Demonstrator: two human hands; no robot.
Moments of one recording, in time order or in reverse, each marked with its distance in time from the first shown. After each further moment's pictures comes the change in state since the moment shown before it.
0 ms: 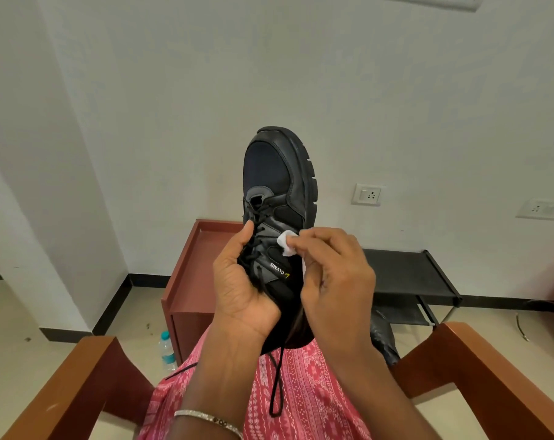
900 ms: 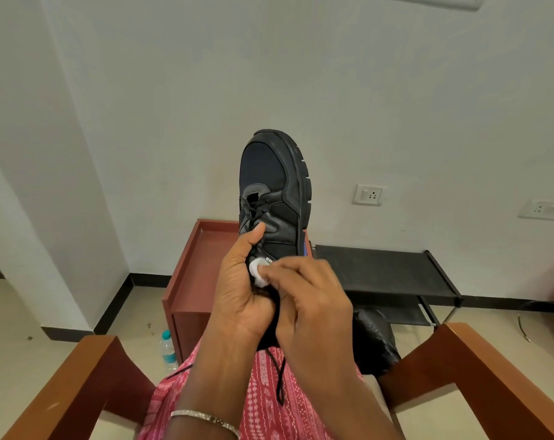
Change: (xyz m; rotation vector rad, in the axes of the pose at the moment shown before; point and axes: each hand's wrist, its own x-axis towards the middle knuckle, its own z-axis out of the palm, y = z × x) left_hand 0.001 0.004 -0.001 0.064 0.085 -0.047; right_hand -0.027 -0.024 0.003 0.001 -0.098 -0.064
